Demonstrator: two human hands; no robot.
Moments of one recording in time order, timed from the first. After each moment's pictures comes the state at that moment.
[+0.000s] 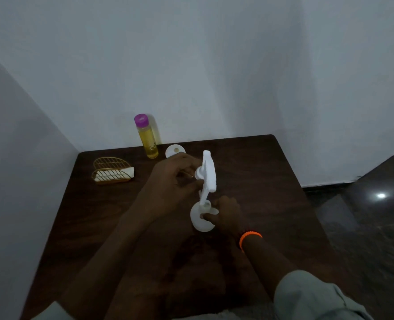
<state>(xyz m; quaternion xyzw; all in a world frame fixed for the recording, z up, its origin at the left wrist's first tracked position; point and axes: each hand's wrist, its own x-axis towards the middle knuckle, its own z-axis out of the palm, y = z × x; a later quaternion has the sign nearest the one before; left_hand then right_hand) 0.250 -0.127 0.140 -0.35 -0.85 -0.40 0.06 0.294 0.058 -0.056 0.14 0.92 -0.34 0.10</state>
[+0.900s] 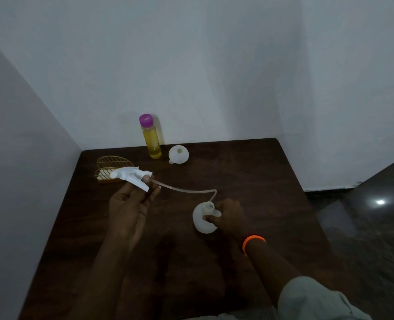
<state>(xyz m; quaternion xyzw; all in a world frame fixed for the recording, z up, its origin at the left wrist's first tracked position) 0.262 -0.189 0.091 0.13 -0.51 -0.85 -0.08 0.294 0.058 -0.055 0.12 0.93 -0.35 0.07</state>
